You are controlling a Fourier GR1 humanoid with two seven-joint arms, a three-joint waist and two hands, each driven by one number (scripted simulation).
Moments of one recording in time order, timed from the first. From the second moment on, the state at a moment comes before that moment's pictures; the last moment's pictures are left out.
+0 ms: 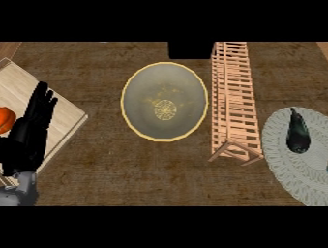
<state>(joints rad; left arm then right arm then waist) -0.09 0.35 -0.11 -1.65 0.18 0.33 0.13 -0.18 -1.05 -0.25 -1.41 -0.49 1.01 -0.13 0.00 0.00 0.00</state>
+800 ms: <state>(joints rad) -0.08 0.34 -0.09 -1.66 0.17 0.32 0.13 0.08 -1.03 -0.19 -1.82 0.37 0.69 -0.42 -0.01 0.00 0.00</state>
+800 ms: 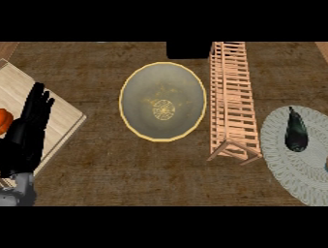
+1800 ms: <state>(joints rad) -0.06 0.28 -0.05 -1.69 0.11 0.25 0.14 0.02 -0.88 -0.09 -1.37 0.90 0.32 -0.75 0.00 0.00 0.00</state>
